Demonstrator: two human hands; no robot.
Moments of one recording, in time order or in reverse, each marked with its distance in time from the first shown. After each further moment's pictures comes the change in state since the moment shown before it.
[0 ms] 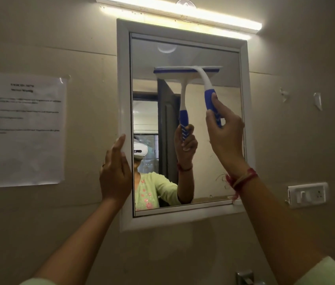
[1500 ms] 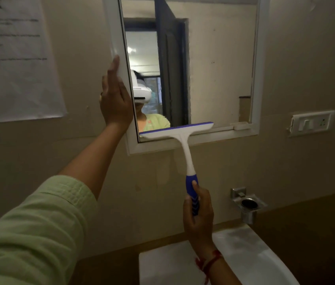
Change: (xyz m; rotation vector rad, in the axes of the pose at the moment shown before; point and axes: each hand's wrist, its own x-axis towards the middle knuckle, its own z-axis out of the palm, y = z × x) left_hand 0.001 0.005 -0.001 0.013 0.034 -0.012; right_hand -0.350 -0.040 -0.052 0.118 -0.169 0.441
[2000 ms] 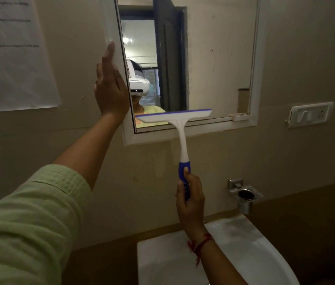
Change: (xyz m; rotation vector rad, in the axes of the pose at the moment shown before) left_hand -0.001 -0.002 0.000 -0.009 -0.002 0.019; right_hand 0.004 0.001 0.011 -0.008 -0.038 0.077
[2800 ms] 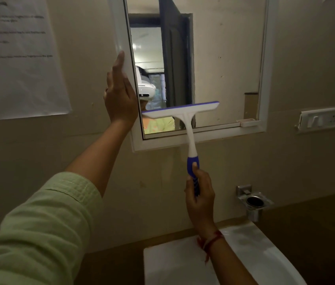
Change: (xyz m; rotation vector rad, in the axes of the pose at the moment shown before) left_hand 0.001 -0.004 0.003 0.021 0.019 0.021; right_hand 0.025 -0.002 0.001 0.002 0.006 -0.040
